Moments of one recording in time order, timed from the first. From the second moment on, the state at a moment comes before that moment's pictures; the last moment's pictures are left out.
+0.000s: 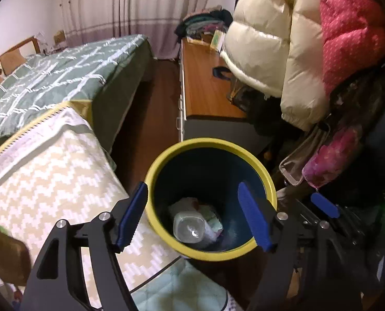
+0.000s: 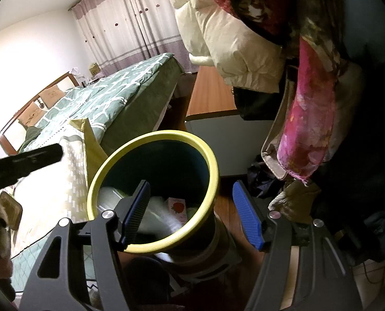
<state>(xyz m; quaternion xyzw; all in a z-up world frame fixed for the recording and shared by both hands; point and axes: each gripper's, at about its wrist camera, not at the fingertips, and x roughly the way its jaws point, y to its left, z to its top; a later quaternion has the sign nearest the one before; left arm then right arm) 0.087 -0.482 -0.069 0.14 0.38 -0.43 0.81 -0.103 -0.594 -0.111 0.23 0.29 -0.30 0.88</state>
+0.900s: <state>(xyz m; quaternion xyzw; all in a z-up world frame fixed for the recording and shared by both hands) 0.067 -0.075 -0.015 -0.01 0.30 -0.15 0.94 0.002 -0.437 -0.090 0.13 0.33 -0.15 0.92</state>
